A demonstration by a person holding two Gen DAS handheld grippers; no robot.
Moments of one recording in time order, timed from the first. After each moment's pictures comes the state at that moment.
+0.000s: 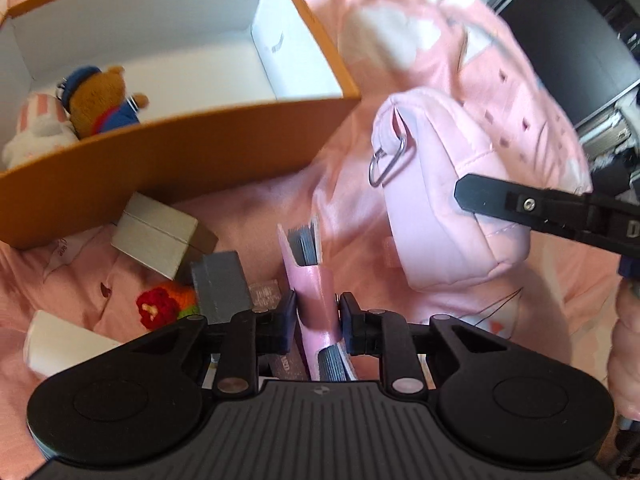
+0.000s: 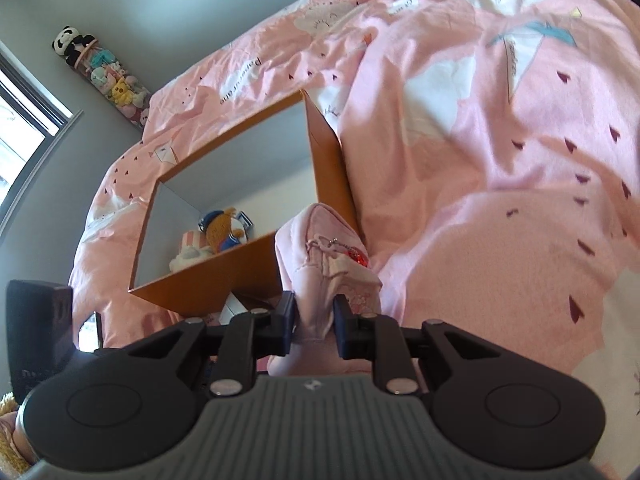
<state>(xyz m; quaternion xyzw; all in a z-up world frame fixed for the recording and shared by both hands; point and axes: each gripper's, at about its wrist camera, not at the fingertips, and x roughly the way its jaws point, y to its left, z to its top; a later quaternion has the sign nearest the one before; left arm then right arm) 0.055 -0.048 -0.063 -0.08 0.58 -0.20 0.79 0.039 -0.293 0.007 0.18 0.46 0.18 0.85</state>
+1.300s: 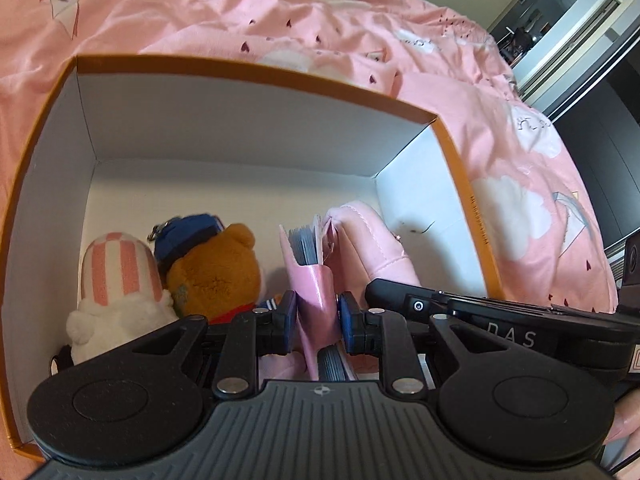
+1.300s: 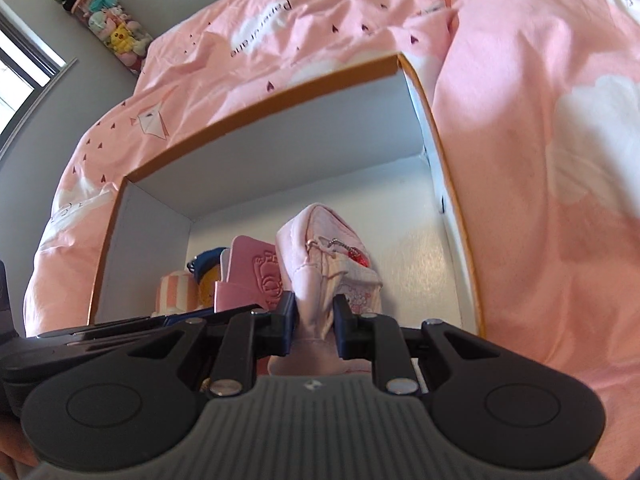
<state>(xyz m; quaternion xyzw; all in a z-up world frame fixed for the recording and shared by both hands) 0.191 0.038 -0.085 -0.16 0.51 -0.12 0.83 0.201 -0.163 -0.057 0.13 0.52 0.21 0.82</state>
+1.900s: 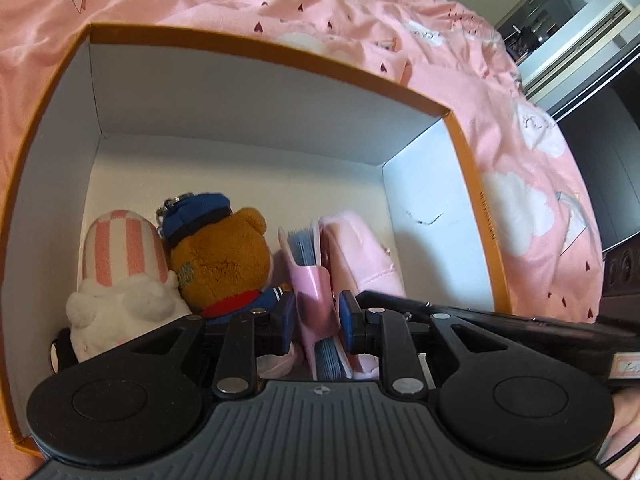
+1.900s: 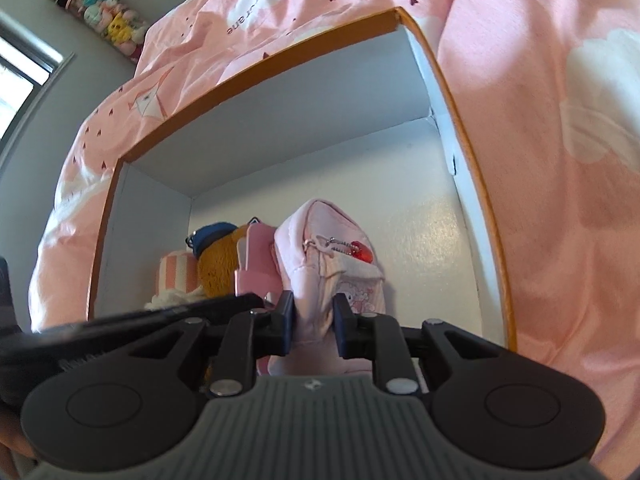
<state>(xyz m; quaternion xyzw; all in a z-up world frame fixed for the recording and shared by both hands) 0.186 0.052 -0.084 -0.18 0.52 -0.12 0.82 0.200 -0.160 -0.070 0.14 0.54 0.23 0.80</state>
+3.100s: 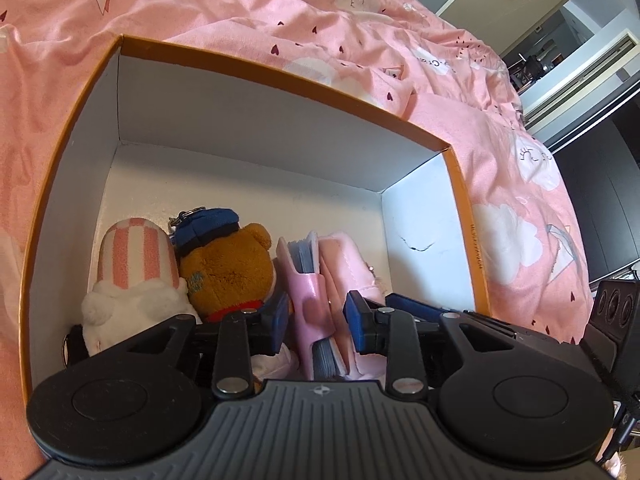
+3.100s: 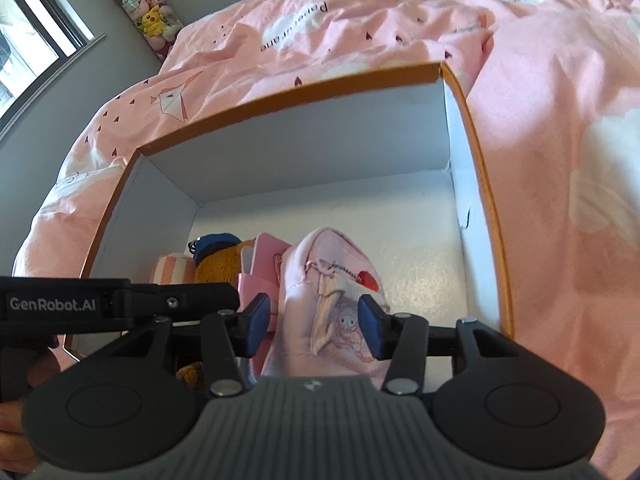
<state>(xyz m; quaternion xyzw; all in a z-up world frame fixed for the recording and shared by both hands) 0.185 0.059 -0.071 -0.22 0.51 -0.11 0.83 0.192 -0.153 -0.058 0.07 0.47 0.25 0.84</state>
